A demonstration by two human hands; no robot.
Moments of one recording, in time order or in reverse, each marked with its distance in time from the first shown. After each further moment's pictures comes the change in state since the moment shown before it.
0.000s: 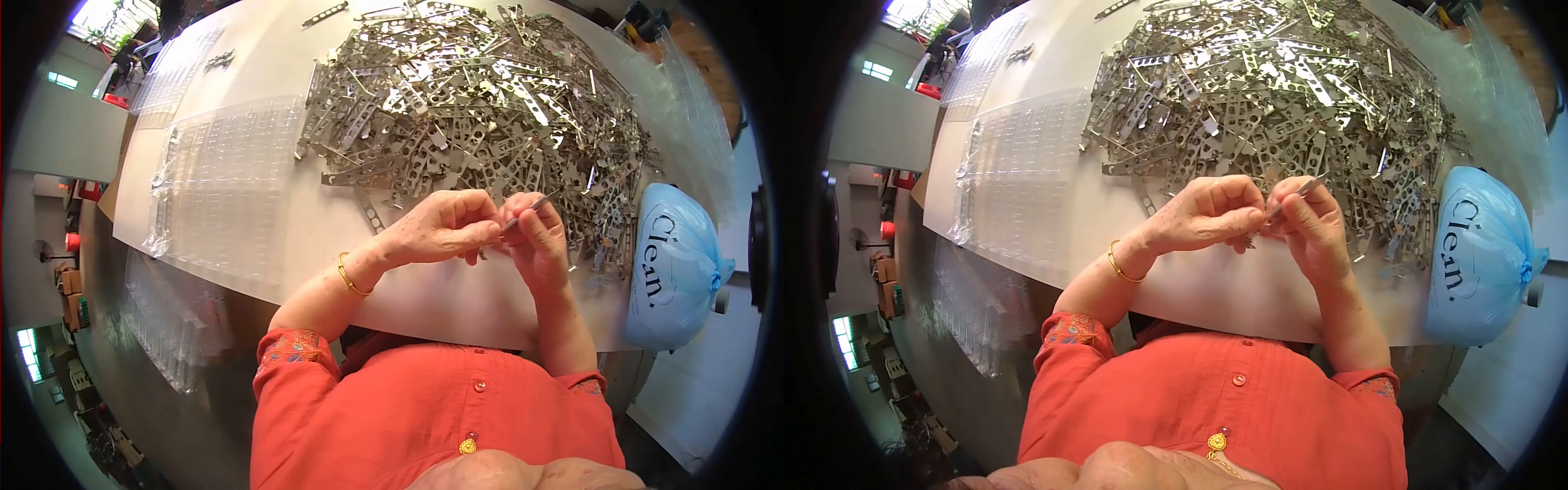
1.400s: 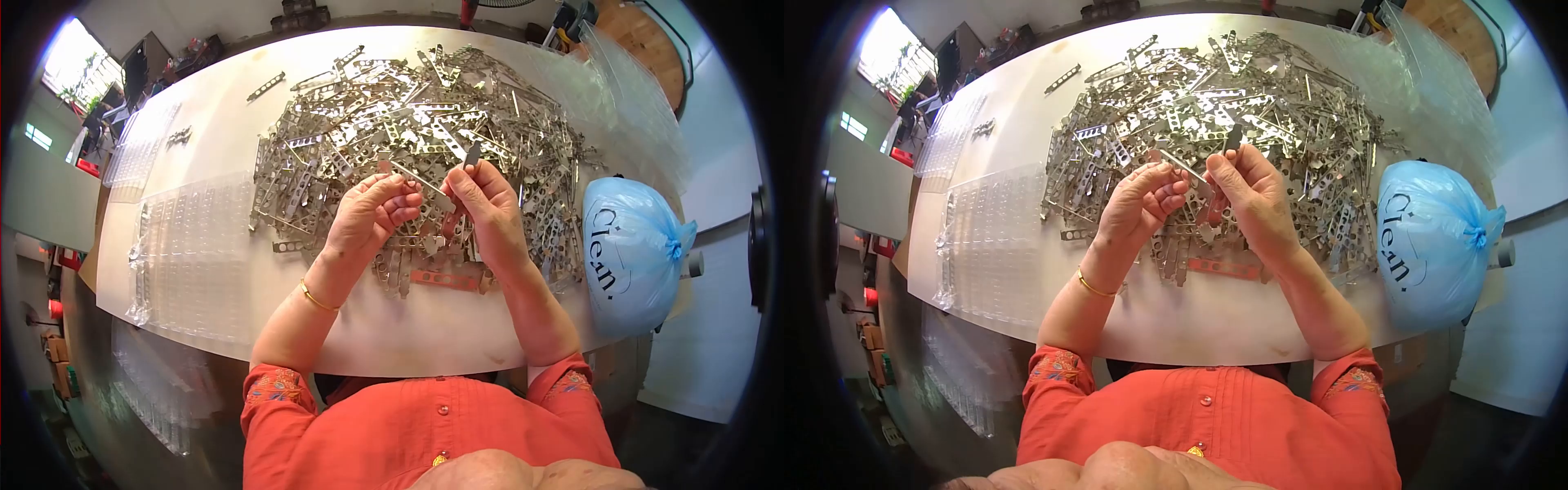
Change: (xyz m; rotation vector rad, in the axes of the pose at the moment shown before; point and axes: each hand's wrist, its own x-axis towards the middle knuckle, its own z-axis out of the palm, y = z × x) left_hand 0.059 0.014 -0.024 -0.607 0.355 0.155; right_hand 0.052 -0.062 0.025 -0.390 0.219 -0.101
